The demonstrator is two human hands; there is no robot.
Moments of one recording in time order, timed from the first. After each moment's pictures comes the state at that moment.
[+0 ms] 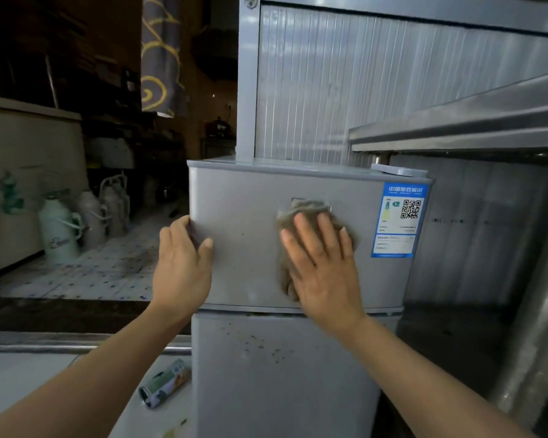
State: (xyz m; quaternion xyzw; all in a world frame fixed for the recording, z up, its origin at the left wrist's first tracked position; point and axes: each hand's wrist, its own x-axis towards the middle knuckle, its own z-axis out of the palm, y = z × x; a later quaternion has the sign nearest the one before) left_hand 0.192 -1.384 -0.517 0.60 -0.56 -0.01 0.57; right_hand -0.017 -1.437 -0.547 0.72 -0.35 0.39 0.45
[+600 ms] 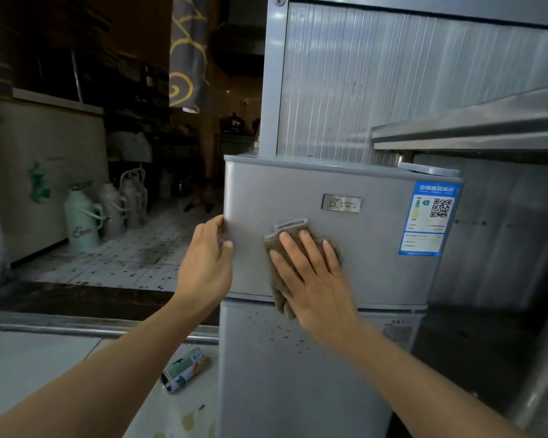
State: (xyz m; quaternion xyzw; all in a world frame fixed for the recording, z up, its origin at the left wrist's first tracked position) left_hand 0.209 -1.371 -0.524 0.57 -0.60 -0.04 0.55; right_hand 0.019 -1.421 -0.569 0.77 -0.31 0.29 0.48
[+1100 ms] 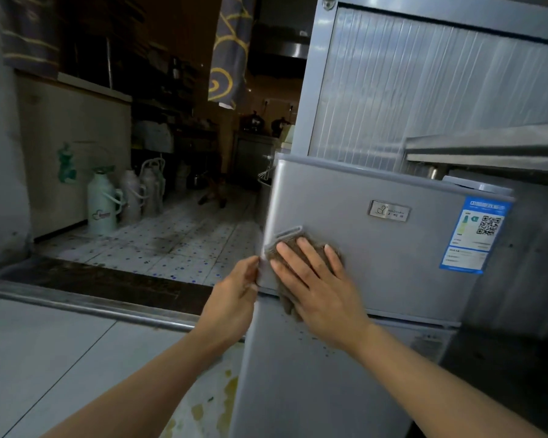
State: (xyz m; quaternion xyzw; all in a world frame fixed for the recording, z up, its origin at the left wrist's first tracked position) left_hand 0.231 -1.351 -0.577 0.55 -0.62 -0.20 0.53; right_hand 0.054 -1.422 -0.567 0.80 -0.26 0.23 0.50
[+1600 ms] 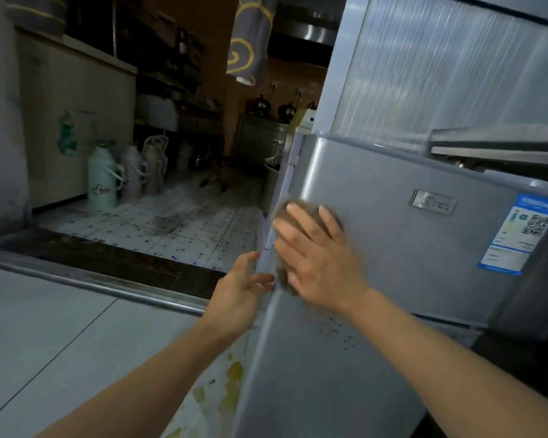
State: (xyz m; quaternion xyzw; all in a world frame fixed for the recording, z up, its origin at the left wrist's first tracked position) left_hand 0.254 -1.361 -0.605 0.53 -0.54 -0.33 0.57; right_hand 0.106 -1.418 -0.538 0.80 -0.23 0.21 0.51
